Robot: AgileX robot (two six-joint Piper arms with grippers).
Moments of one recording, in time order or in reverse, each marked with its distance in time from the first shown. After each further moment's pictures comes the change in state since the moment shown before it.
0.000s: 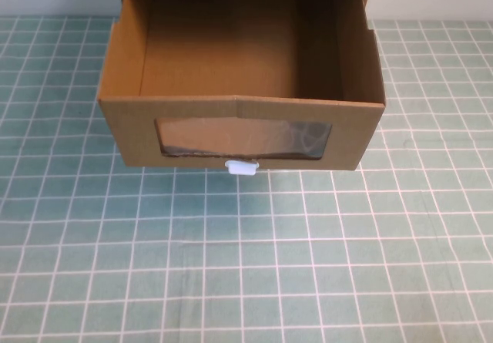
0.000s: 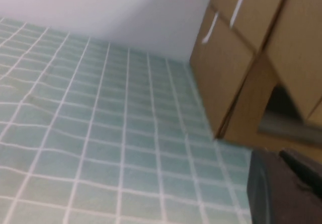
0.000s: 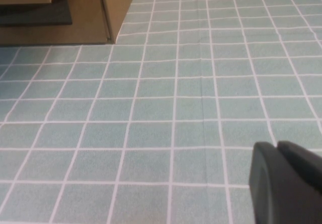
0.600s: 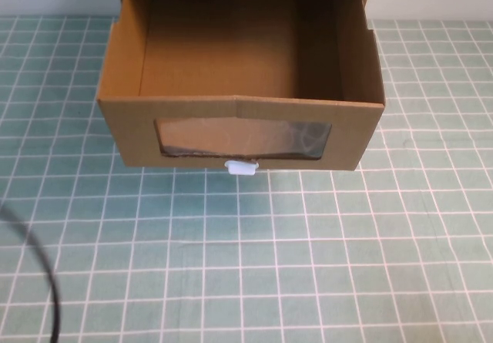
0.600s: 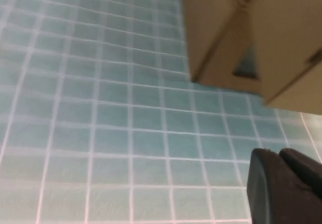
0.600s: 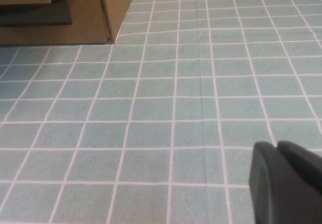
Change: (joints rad) right arm 0.000 0.000 0.000 0.000 0.000 0.000; left arm 0.002 0.561 -0.600 -0.098 0.479 0.130
